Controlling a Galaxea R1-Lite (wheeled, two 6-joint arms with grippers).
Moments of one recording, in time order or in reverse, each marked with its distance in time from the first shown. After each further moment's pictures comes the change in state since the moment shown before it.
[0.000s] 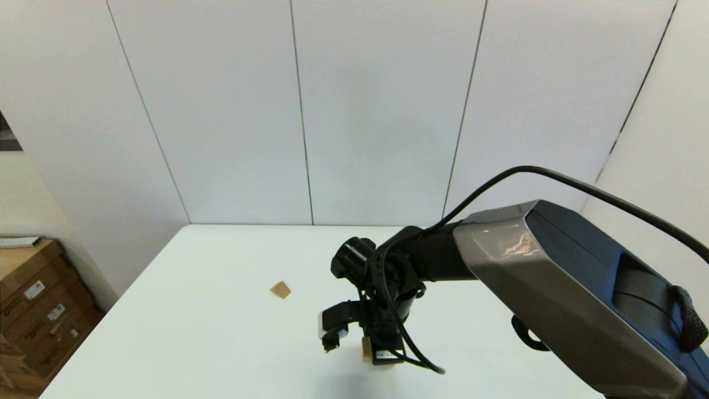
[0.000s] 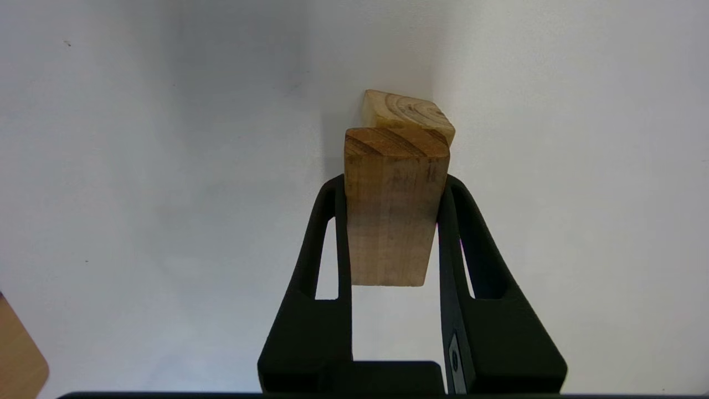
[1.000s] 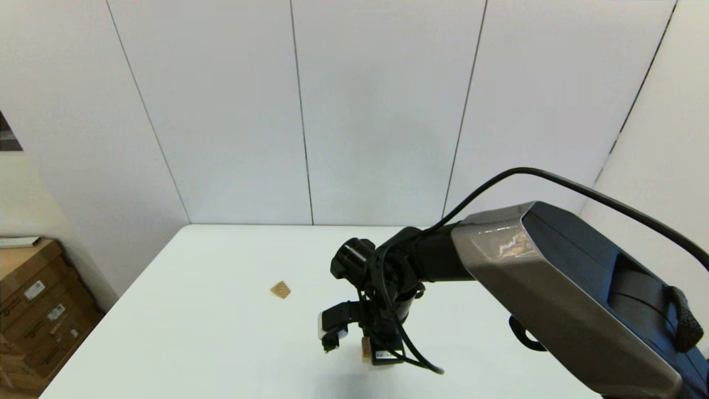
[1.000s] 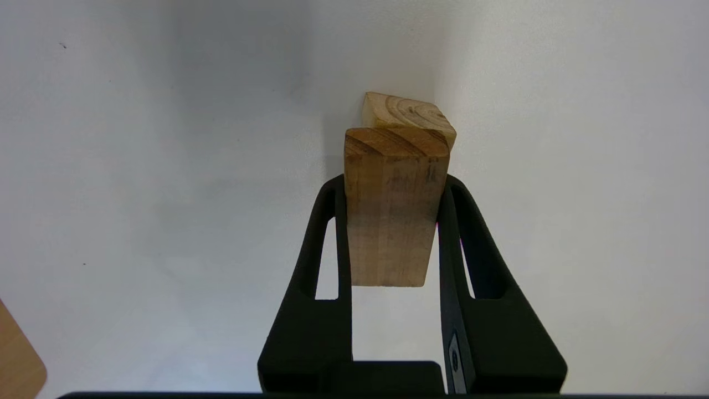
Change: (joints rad) left arm 0.000 0.000 0.000 0.000 0.000 0.000; right arm -0.004 0.008 -0.007 0.000 0.001 -0.001
